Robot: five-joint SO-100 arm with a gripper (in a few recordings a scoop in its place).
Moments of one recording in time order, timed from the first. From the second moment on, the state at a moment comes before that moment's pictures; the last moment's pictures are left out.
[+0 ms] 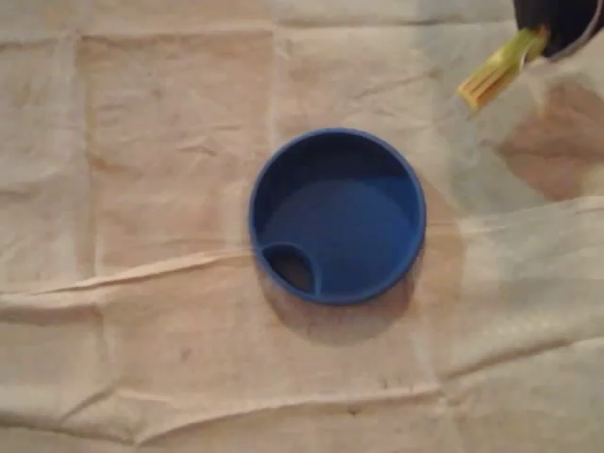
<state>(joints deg) -22.4 98.0 100.3 83.0 -15.2</state>
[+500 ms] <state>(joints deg) -20.2 116.4 99.2 87.5 -15.2</state>
